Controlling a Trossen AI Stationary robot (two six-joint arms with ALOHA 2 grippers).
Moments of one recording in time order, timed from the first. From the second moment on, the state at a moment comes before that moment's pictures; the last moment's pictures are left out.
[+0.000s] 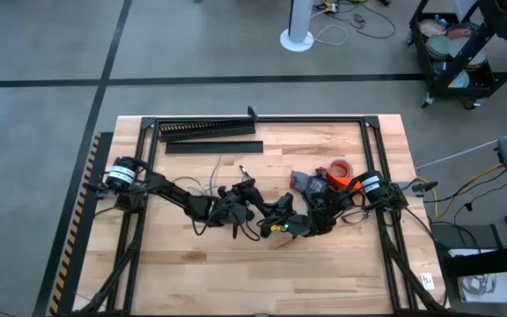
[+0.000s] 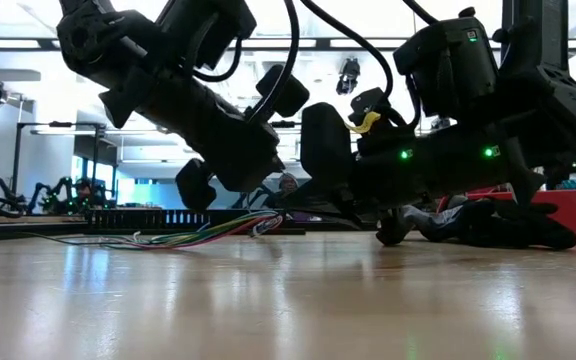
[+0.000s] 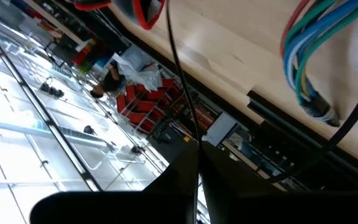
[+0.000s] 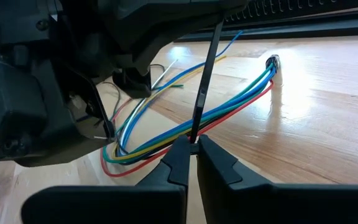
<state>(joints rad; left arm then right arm) -0.22 1.88 0.87 0.49 -1.07 1.85 0.29 2.26 0.78 1.16 0.78 0.62</state>
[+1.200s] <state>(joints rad) -0.20 1.81 0.86 0.34 -1.03 1.79 0.29 2.26 0.78 1.16 0.77 0.62</state>
